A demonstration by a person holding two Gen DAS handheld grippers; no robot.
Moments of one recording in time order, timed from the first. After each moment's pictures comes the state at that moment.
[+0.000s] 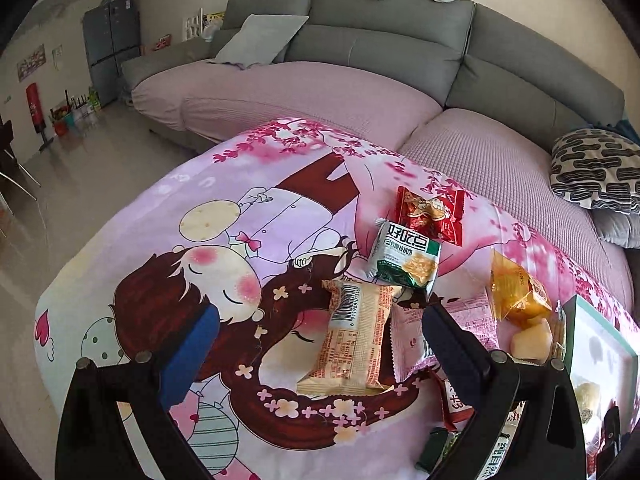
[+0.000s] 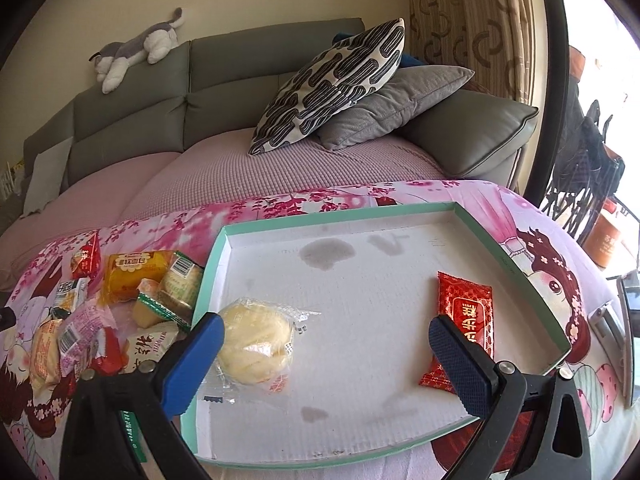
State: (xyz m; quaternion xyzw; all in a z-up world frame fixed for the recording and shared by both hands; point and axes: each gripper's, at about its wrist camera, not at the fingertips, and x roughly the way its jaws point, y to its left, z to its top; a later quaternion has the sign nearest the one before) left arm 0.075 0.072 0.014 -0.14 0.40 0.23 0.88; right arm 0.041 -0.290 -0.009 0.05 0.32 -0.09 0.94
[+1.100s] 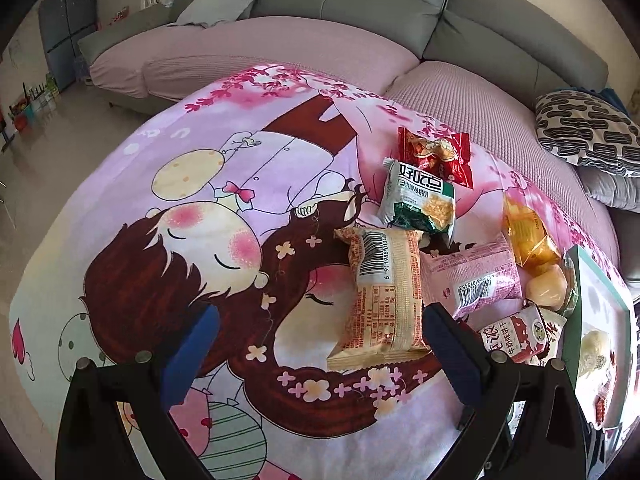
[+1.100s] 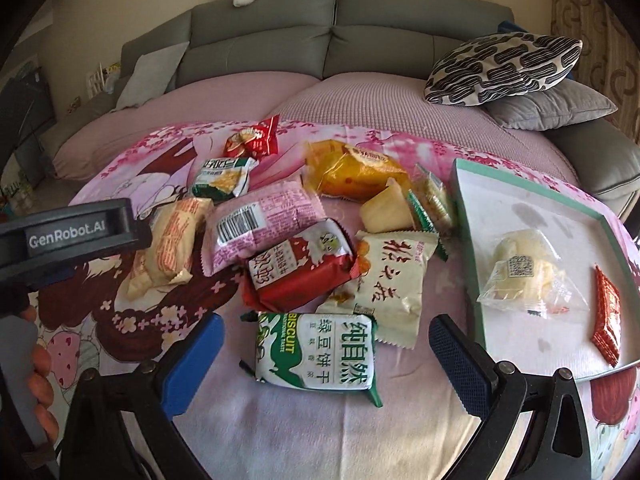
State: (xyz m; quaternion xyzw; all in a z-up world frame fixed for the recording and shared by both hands) left arm 0.076 0.100 -0.024 -0.15 0.47 0.15 0.86; right arm 0.021 -0.119 -0.041 -0.04 0.41 0.10 0.91
